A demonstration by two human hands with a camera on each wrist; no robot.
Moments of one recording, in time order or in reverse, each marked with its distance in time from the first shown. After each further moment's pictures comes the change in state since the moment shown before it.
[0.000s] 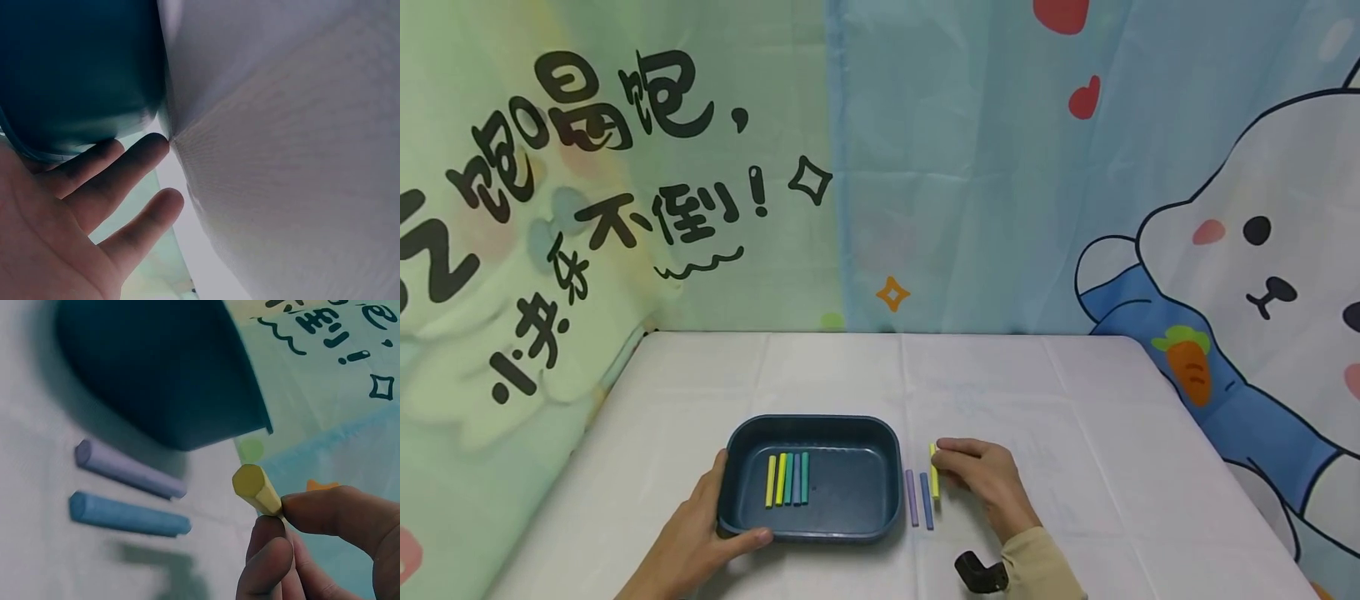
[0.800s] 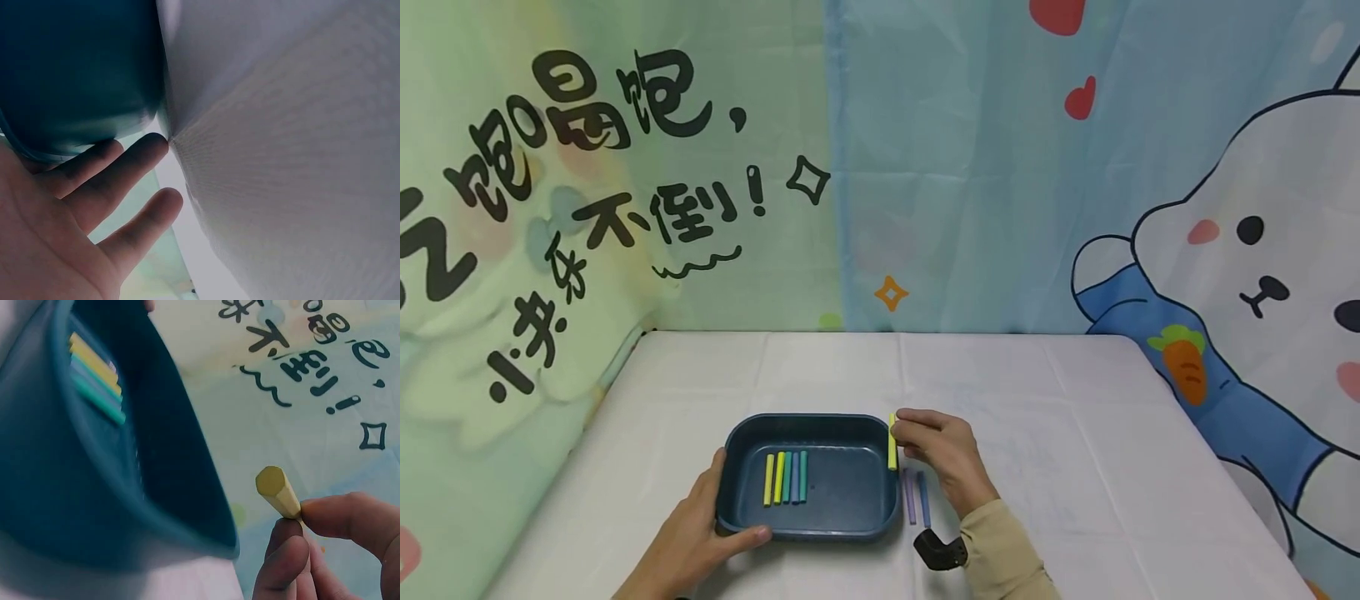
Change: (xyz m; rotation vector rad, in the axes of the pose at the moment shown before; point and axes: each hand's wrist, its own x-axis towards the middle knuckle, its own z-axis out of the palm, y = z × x) left_hand 0.000 0.002 -0.001 0.000 -0.003 -0.017; right_hand -0.004 -0.041 0.035 0.213 -0.095 -0.080
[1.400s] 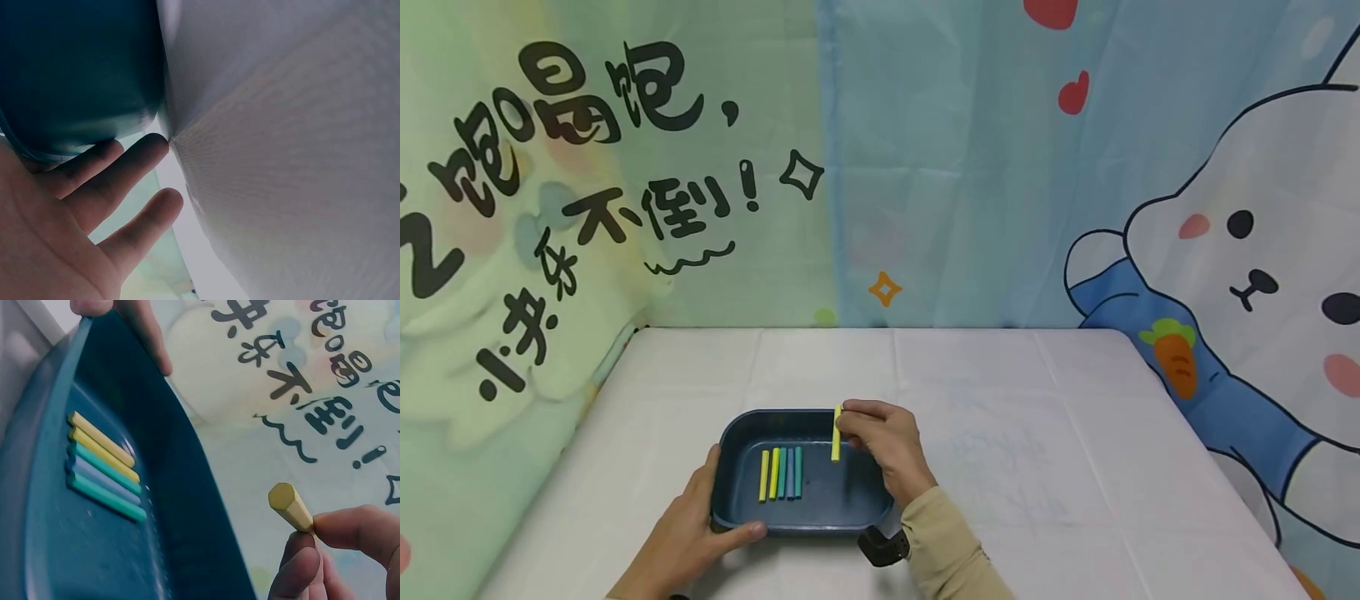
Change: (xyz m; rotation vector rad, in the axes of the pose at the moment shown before) left_hand -0.001 0.004 0.000 0.021 -0.013 -0.010; right_hand -0.004 -0.002 0.060 0.067 -0.026 -0.078
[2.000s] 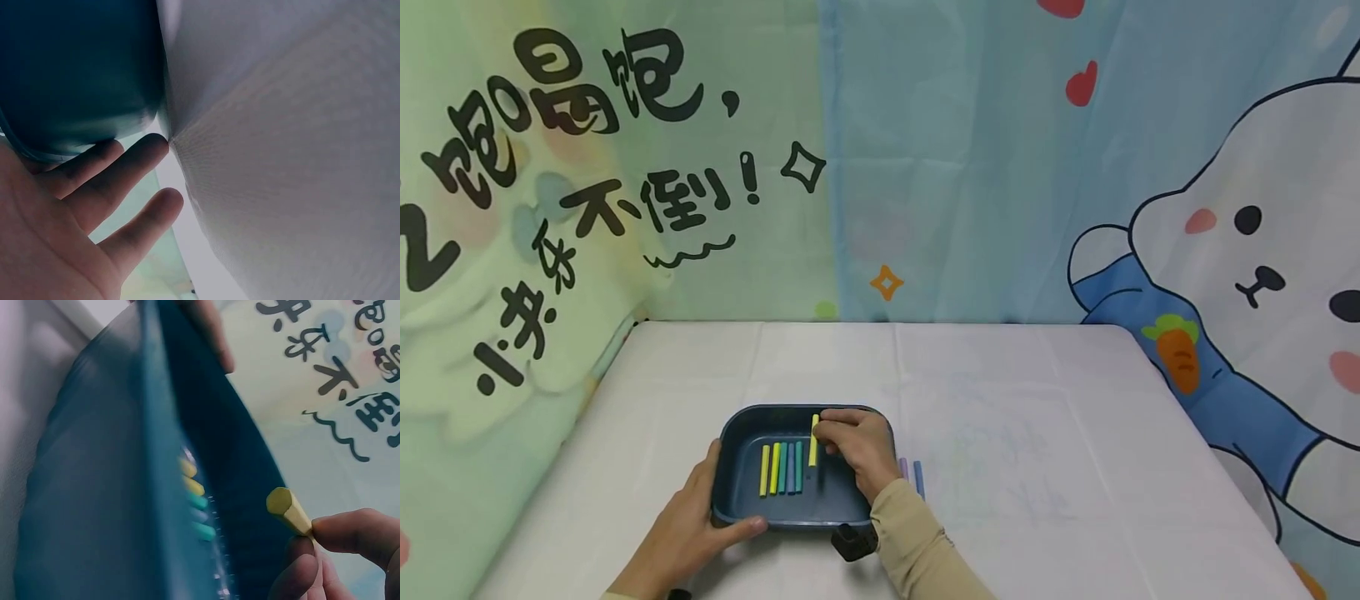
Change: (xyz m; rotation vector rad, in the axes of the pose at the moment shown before) left_hand 0.001 0.000 -0.001 -0.005 -0.015 -0.033; right_hand 0.012 0.022 0.035 -0.073 0.032 0.047
